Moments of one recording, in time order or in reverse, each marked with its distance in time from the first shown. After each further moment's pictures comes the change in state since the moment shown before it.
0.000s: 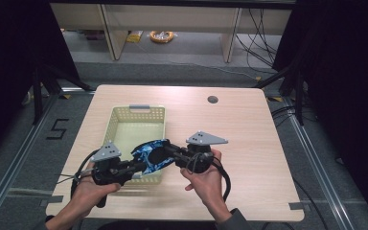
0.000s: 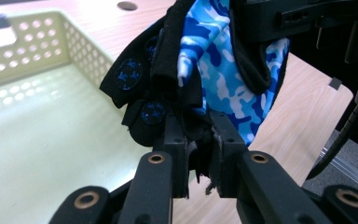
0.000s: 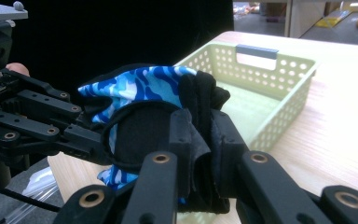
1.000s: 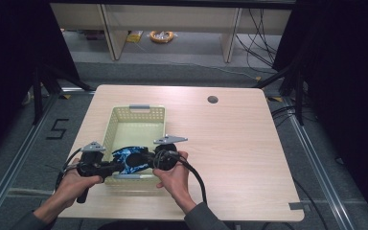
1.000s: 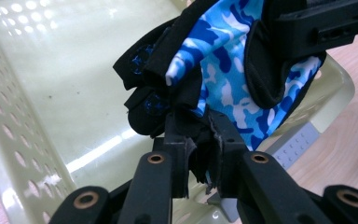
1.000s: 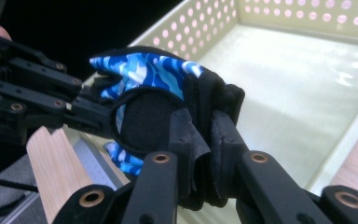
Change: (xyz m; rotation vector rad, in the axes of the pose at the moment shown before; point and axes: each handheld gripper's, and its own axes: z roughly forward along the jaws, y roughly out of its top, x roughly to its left) left arm 0.078 -0.036 0.004 0.192 0.093 -0.098; right arm 0.004 -0.028 0.099 0.174 0.009 0.074
